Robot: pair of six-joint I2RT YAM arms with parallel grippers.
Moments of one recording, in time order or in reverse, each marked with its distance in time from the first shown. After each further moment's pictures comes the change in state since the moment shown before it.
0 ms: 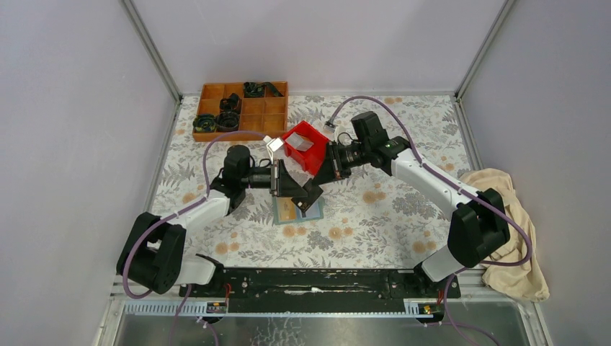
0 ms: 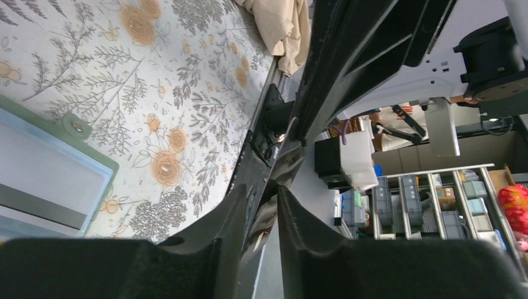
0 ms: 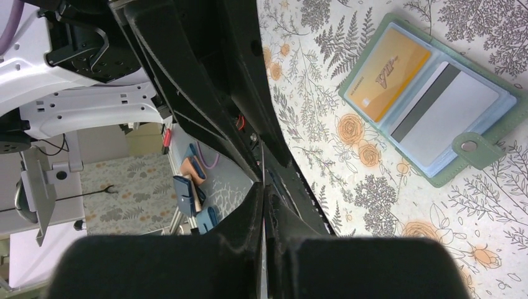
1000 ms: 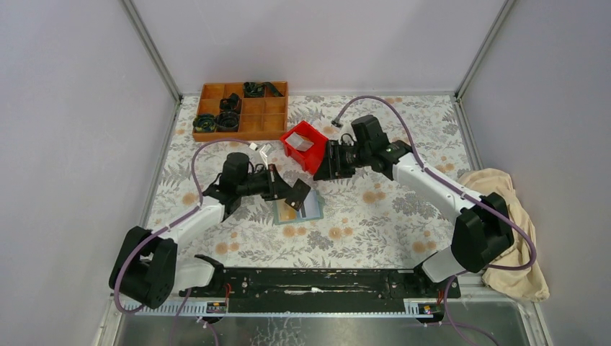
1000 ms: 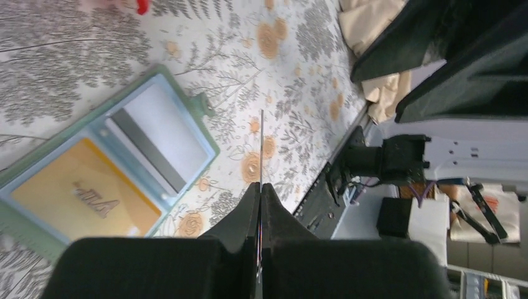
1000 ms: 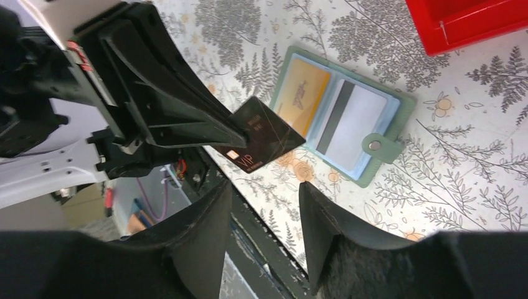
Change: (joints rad) left arm 0.000 -0.086 -0.040 -0.259 -0.314 0.135; right arm 0.011 -0.038 -0.046 0.026 0.274 0.017
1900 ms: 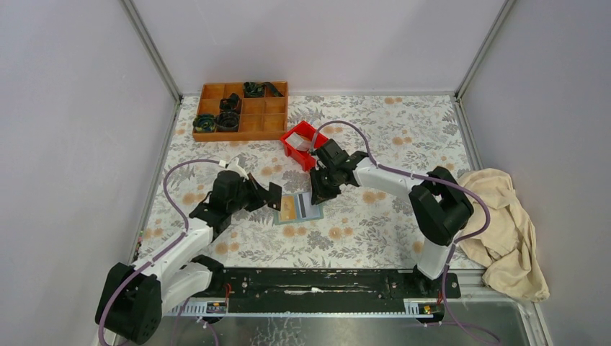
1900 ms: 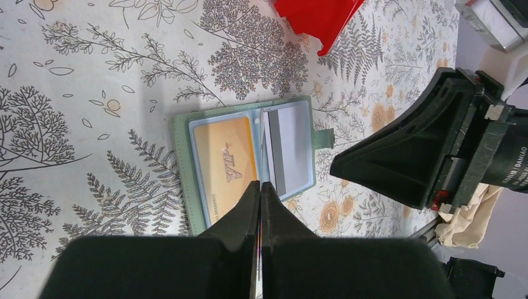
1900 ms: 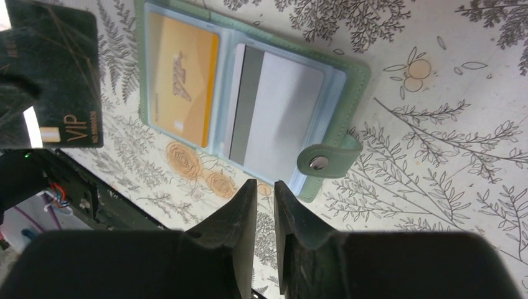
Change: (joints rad) left arm 0.000 -0.272 -0.161 -0.187 -0.537 -0.109; right arm 0.190 0.283 0.025 -0.068 0.327 -0.022
